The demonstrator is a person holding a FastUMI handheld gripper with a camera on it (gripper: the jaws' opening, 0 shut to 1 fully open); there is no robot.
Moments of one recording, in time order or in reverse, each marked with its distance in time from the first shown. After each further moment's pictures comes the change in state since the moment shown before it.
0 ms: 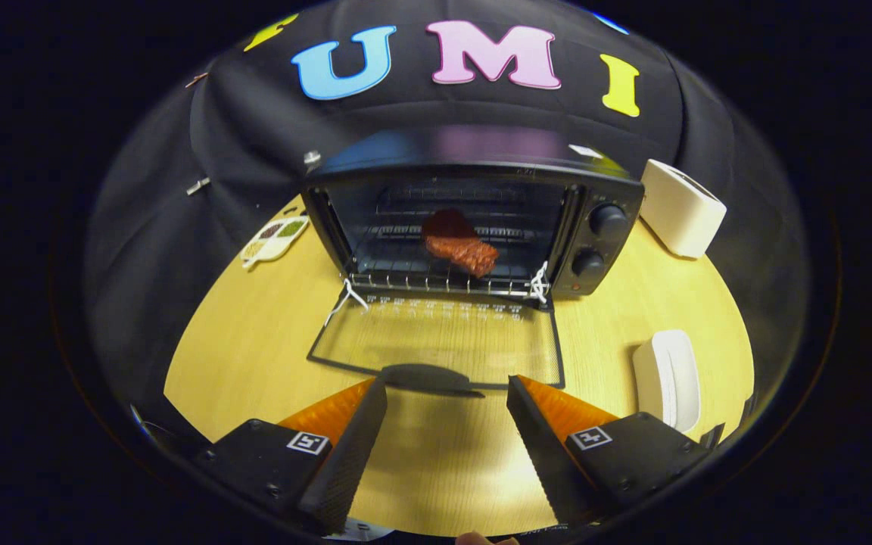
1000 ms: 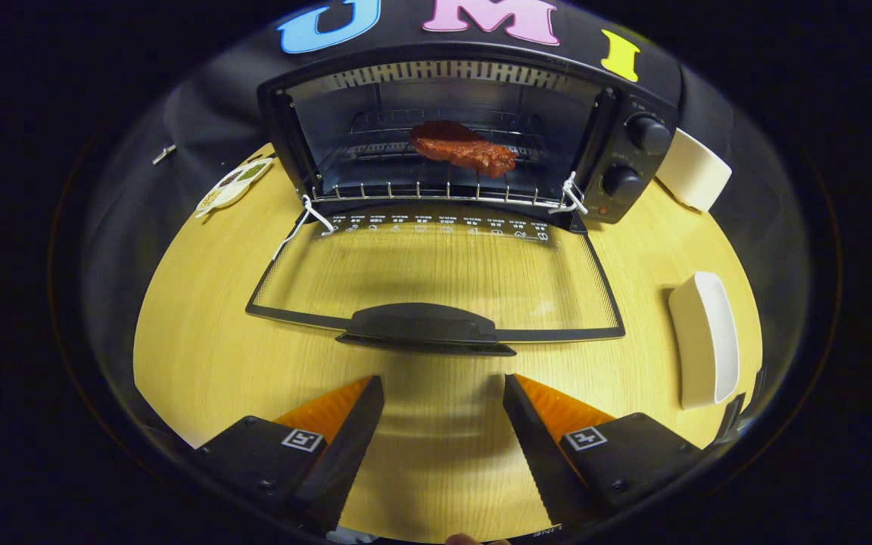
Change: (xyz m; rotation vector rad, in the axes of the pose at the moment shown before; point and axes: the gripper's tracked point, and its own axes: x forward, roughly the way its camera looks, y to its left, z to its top) arm 0.062 -0.001 -0.057 0.021 0.154 -0.097
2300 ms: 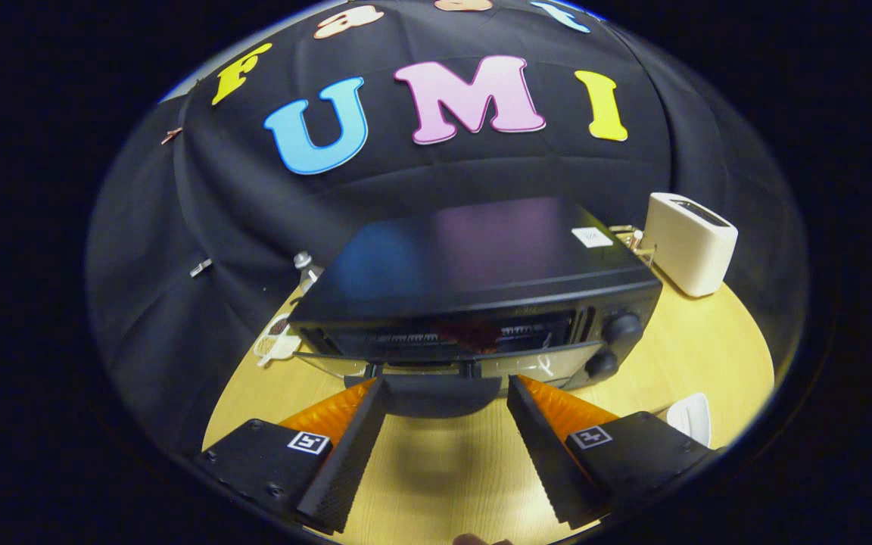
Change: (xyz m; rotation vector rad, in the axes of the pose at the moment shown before) arm -0.091 -0.009 0.159 0.127 -0.457 0.177
